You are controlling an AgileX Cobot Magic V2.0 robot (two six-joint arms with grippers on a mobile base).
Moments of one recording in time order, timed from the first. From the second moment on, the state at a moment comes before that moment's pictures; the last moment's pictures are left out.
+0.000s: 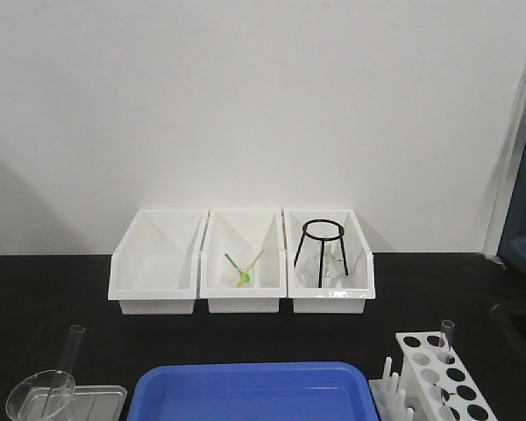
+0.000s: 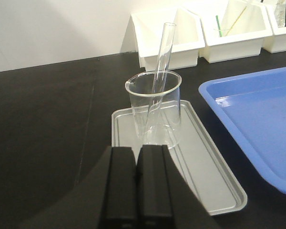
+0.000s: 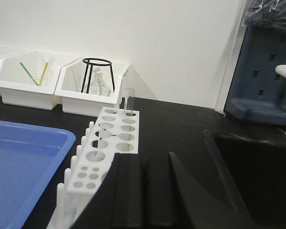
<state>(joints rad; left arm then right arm) -0.04 -0.01 0.03 -0.02 0.26 0.08 0.04 -0.01 0.03 -0.05 0.11 -0.06</state>
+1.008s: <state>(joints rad) -0.04 -0.01 0.03 0.00 0.24 0.08 0.04 -0.01 0.03 -0.05 0.10 -0.06</state>
